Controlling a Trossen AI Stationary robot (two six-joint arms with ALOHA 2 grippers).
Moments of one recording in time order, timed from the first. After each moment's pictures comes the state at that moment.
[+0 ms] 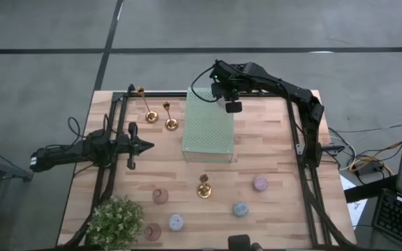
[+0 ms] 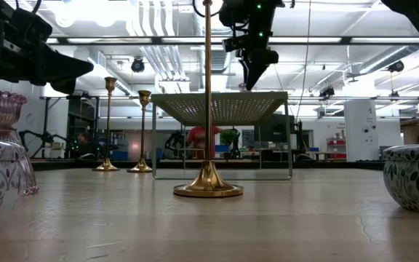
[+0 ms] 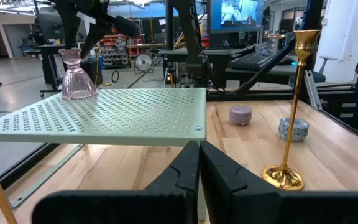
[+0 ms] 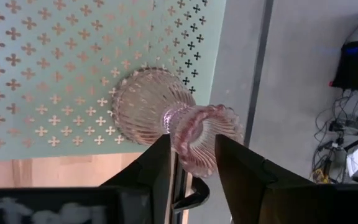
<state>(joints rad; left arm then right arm) 0.13 0.02 0.04 -0.06 0.07 0.05 -0.45 1.96 2.05 -1.28 0.32 -0.61</state>
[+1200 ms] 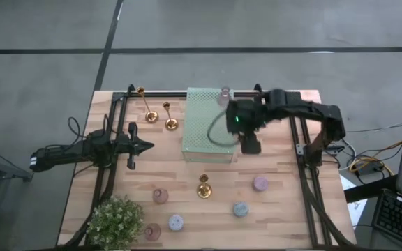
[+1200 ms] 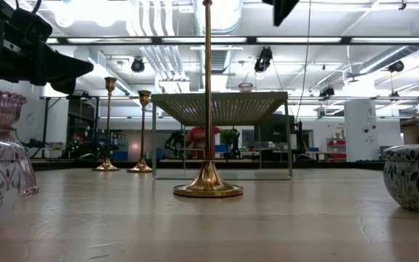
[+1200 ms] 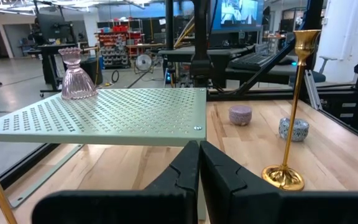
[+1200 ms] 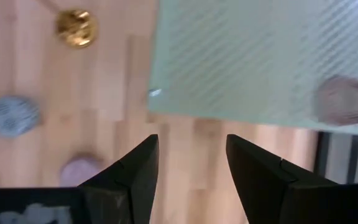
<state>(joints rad) 0.13 0.02 0.04 -0.06 0.07 0.05 0.01 1.71 2.01 -1.57 0.09 -0.07</state>
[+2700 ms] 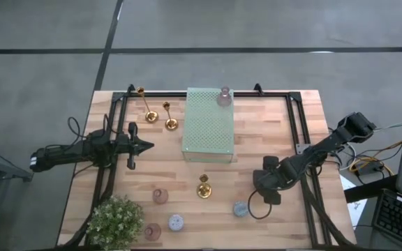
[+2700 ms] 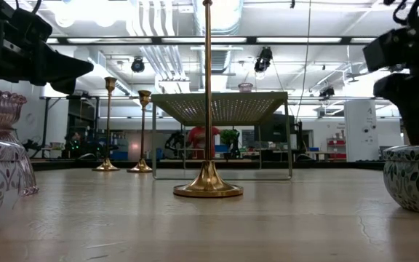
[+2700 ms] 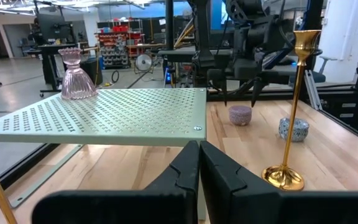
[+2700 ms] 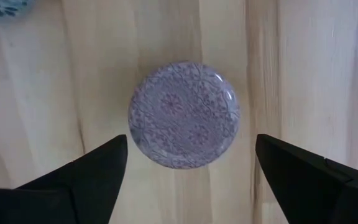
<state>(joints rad) 0.13 0.02 0.04 -0.06 0.07 0.05 0.53 1.41 0.81 -0.87 0.08 0.64</state>
